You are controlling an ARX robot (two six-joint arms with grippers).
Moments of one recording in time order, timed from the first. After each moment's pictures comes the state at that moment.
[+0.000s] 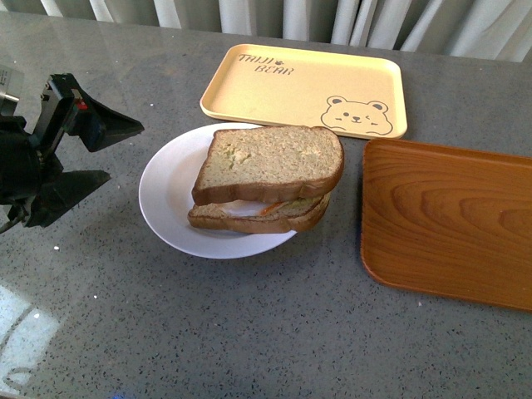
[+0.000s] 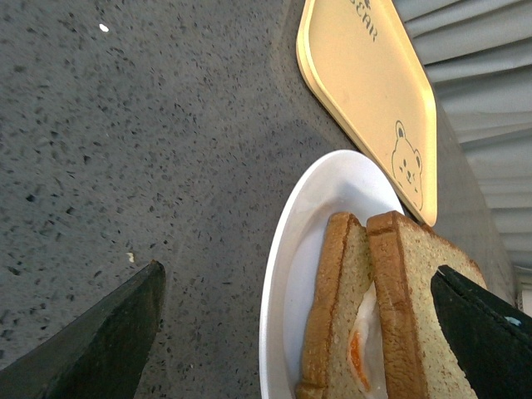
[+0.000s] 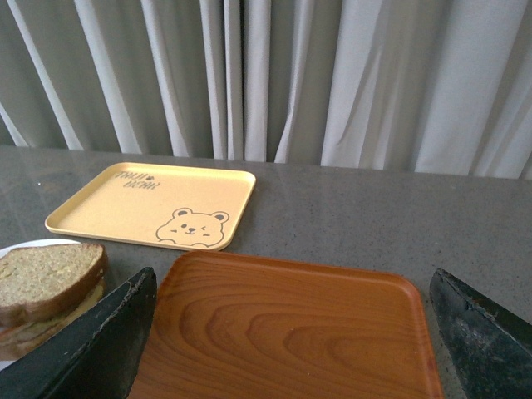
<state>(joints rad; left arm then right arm) -0.02 2.10 0.70 0.90 0.56 -0.74 0.00 0.01 0.02 0.00 0.00 0.00</state>
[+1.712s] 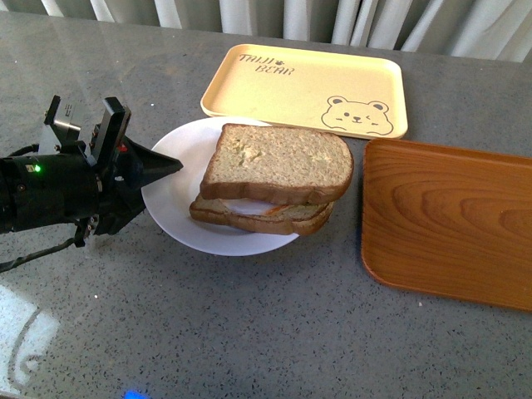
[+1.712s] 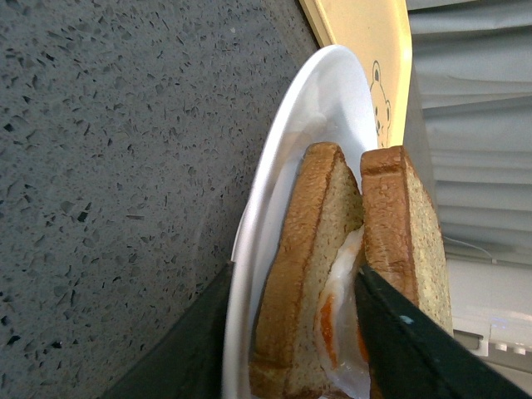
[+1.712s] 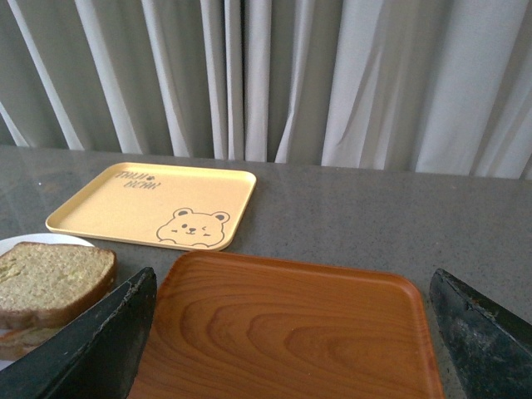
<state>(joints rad) -0.12 2.21 0.72 1.01 0.62 -0.96 0.00 0.01 0.02 0.00 0.00 0.00</state>
